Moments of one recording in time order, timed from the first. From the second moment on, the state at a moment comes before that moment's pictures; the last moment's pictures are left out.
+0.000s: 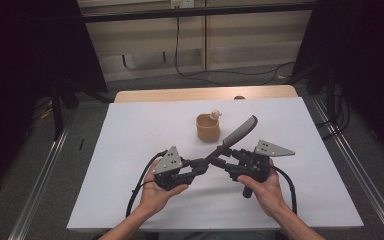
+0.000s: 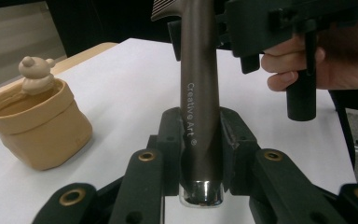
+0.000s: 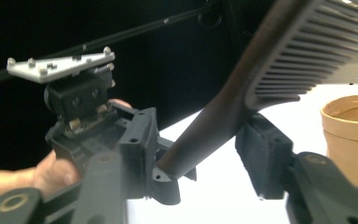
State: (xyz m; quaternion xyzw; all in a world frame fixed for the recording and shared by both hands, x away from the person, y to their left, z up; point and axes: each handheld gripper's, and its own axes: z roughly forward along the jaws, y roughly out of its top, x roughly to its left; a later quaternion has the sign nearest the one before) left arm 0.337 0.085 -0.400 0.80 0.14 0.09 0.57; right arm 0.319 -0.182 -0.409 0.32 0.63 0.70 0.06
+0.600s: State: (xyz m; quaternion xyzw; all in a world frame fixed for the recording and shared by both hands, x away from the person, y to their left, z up) left arm 0.336 0.084 -0.403 0.81 0.13 0.10 0.57; right arm 0.322 -0.185 -0.419 0.35 0.59 0.73 0.01
